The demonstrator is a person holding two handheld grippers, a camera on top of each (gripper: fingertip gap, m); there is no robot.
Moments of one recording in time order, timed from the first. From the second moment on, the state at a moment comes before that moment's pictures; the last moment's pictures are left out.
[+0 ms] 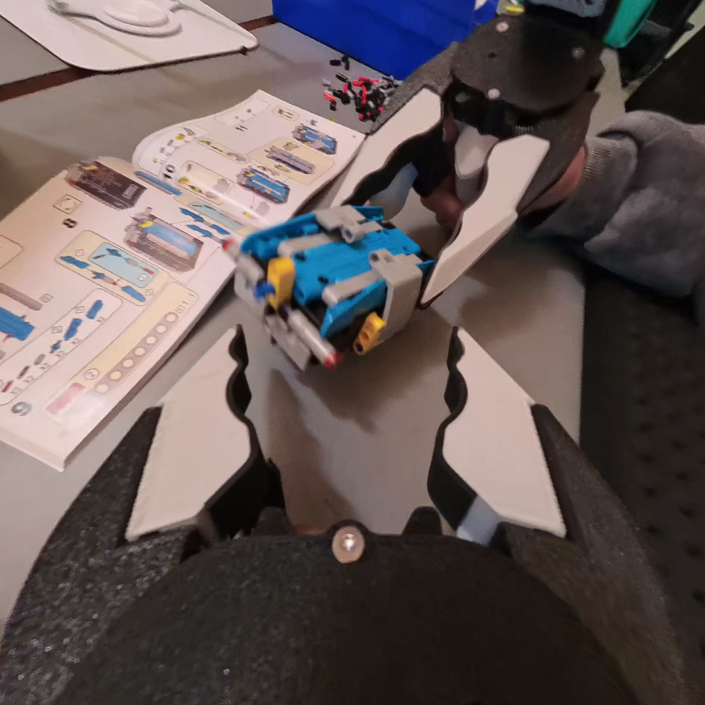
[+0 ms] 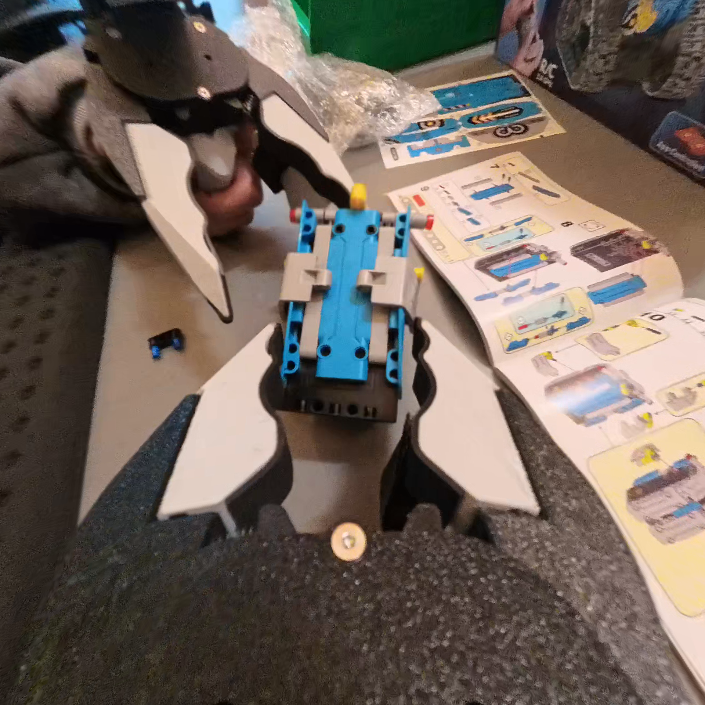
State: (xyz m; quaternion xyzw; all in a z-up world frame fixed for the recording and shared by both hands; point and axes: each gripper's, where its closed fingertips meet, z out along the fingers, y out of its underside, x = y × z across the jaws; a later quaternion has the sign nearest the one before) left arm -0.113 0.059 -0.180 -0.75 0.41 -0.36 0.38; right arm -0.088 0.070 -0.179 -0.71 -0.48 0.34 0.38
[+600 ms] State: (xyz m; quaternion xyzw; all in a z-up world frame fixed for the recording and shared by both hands) left arm -0.133 0.051 -0.196 -0.71 0.53 -0.31 0.35; right arm -0.091 0.055 -0.196 -0.73 -0.55 0.20 0.34
